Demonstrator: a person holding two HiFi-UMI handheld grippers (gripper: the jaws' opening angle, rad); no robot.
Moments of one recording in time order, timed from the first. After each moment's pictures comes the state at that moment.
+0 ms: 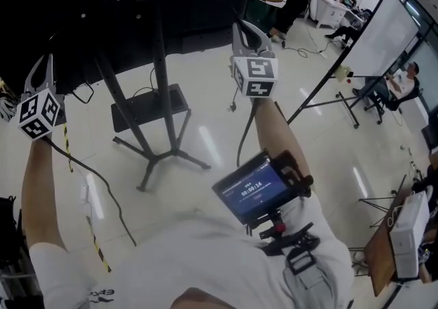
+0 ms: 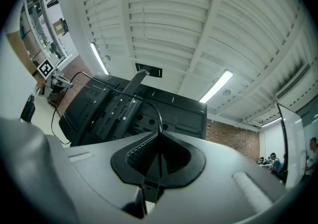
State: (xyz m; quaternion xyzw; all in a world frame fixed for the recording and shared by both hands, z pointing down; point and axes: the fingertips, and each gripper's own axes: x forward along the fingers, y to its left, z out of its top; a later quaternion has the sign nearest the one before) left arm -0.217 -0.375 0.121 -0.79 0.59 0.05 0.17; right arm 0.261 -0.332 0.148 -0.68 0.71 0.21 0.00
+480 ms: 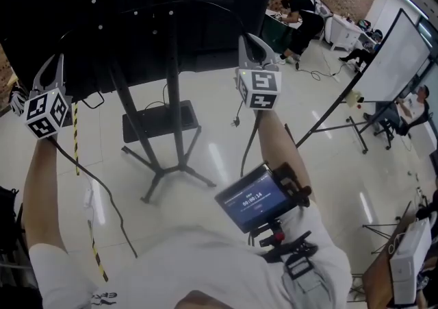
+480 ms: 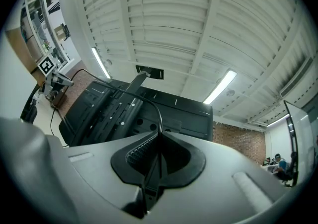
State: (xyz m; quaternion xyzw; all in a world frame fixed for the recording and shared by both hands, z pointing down) left arm -0.217 -0.372 0.095 -0.77 0.61 0.04 0.19; right arm 0.255 -0.361 0.134 -0.66 0.72 0.22 0.02
